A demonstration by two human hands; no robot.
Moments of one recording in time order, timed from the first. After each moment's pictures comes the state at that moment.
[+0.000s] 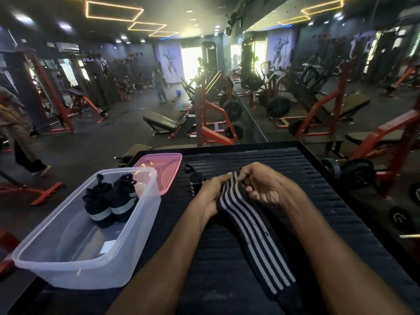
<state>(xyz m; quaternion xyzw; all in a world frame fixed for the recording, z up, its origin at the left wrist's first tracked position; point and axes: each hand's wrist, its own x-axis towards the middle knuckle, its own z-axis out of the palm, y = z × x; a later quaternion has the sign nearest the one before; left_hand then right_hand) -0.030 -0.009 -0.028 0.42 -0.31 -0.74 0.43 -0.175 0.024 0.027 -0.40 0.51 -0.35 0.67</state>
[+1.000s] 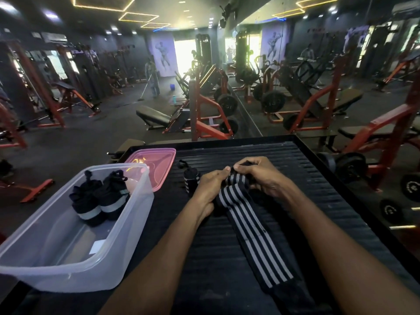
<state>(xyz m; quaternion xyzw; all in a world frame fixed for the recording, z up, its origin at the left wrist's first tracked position) -0.033 -0.005 -0.034 0.48 -0.45 -0.60 0.46 -0.191 -0.002 -0.005 -0.49 0.51 -0.46 0.53</state>
